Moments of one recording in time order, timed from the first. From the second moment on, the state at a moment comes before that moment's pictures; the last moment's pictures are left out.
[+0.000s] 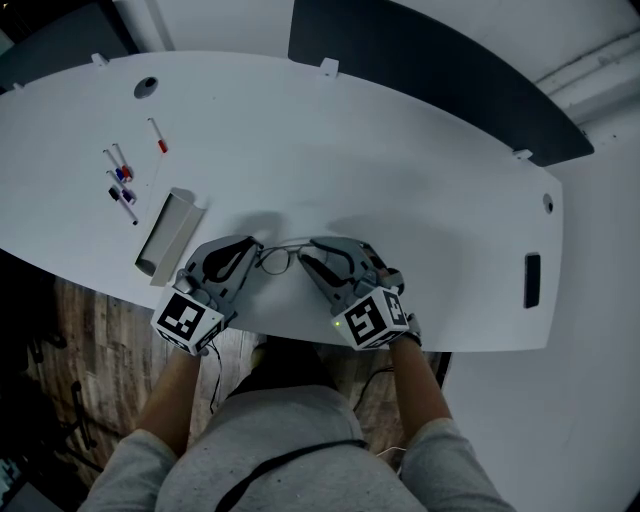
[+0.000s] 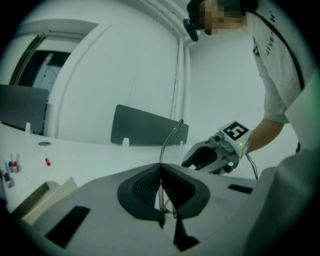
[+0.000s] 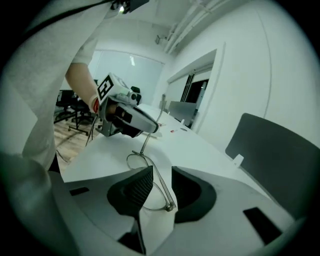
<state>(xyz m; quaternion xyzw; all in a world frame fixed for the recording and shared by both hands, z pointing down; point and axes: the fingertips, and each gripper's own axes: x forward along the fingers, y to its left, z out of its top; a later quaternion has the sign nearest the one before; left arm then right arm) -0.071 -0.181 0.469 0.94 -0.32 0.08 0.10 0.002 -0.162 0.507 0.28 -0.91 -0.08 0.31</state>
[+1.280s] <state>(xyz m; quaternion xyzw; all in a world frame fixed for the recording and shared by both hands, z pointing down) -0.057 -0.180 0.468 0.95 -0.28 0.10 0.08 0.039 -0.171 0.532 0.30 -0.90 0.02 0.30</state>
